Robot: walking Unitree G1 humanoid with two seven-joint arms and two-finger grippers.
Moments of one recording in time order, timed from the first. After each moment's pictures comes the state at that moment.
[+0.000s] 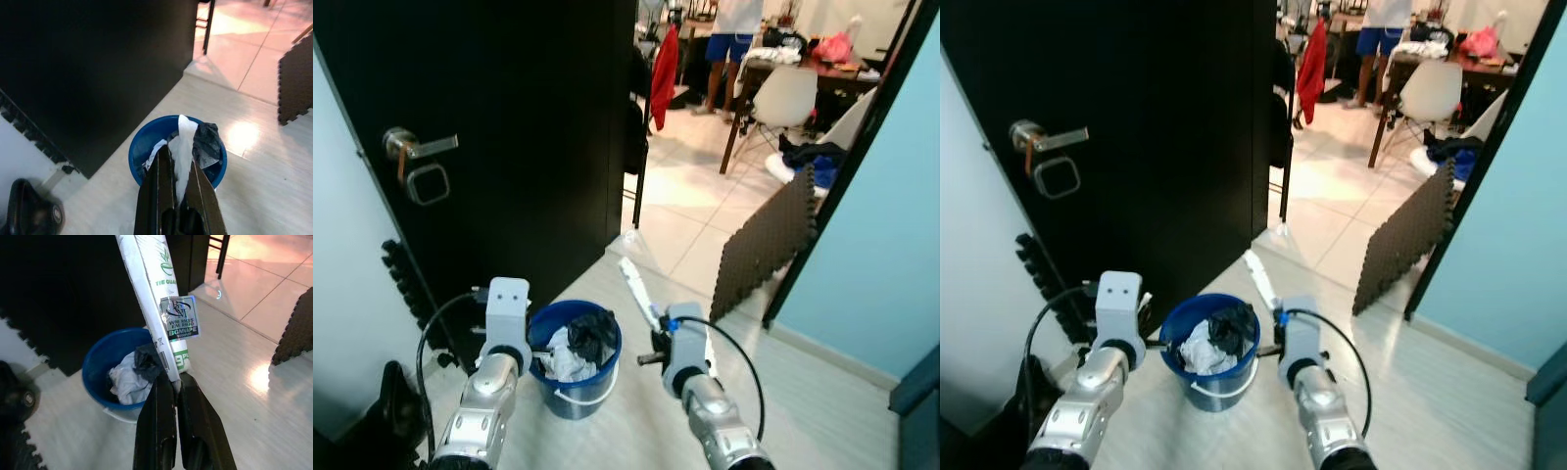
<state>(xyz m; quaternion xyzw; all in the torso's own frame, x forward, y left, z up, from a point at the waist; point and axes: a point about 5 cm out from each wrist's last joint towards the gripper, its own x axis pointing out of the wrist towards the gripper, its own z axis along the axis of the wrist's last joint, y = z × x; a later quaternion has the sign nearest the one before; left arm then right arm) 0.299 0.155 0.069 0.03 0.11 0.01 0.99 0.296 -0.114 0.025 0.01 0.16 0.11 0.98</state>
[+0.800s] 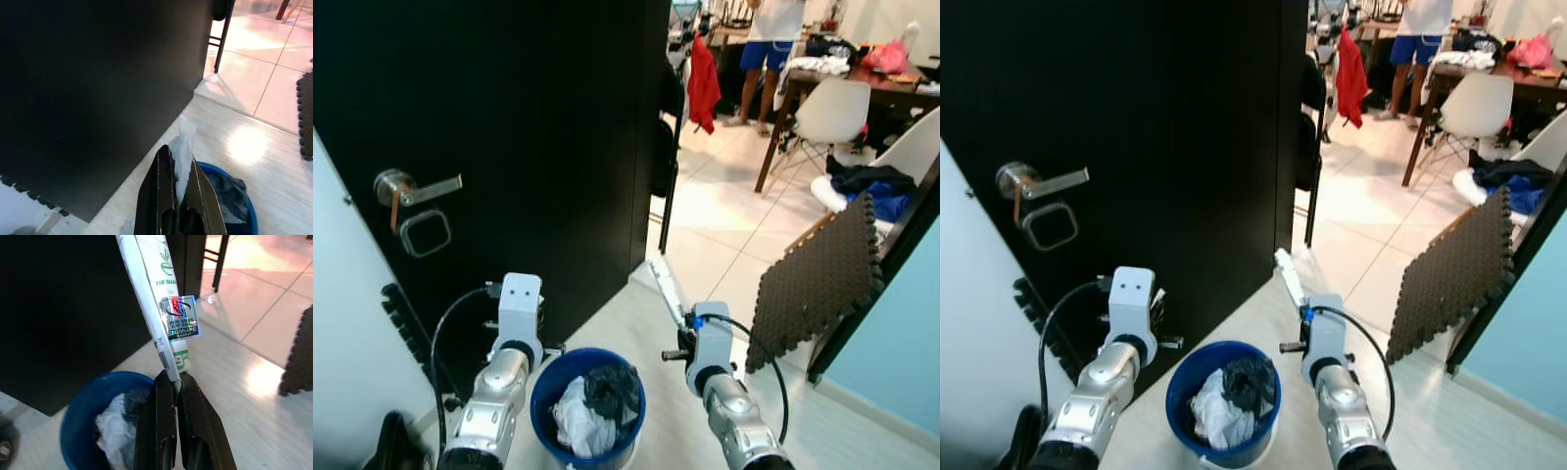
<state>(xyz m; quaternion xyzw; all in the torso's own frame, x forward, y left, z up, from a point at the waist) 0.305 0.153 0.071 0.03 0.12 0.00 0.99 0.297 -0.124 0.023 0.03 0.17 0.07 0.98</state>
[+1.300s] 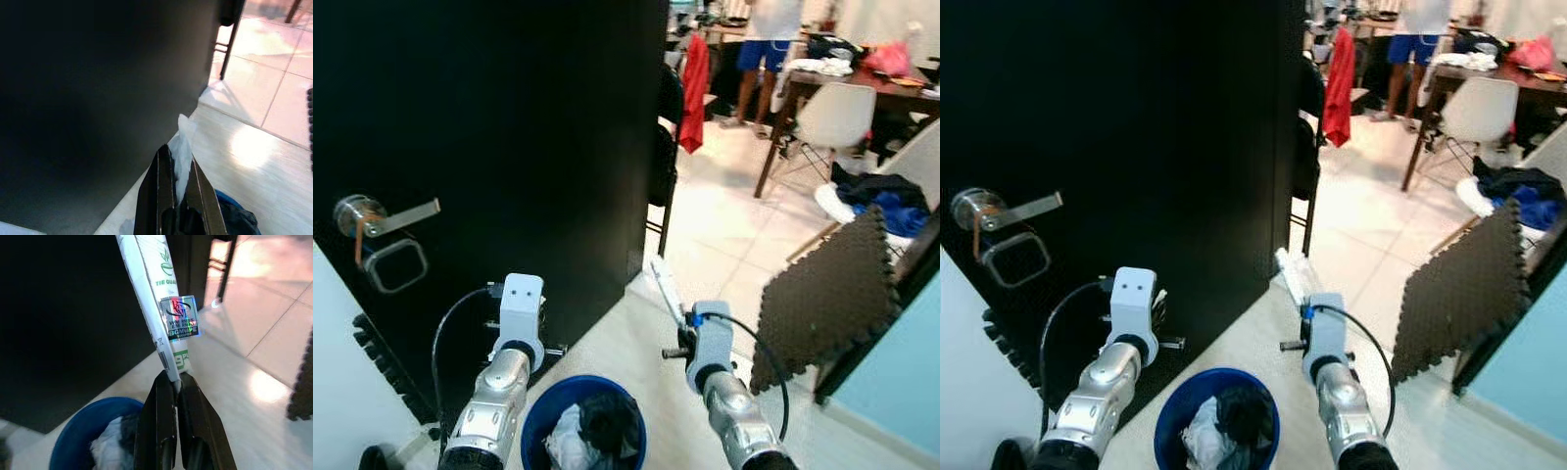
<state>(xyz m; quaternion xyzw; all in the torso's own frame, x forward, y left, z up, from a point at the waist) 0.305 0.153 0.072 0.03 0.11 0.01 0.99 0.302 -0.122 0.028 0.03 0.16 0.08 0.98</state>
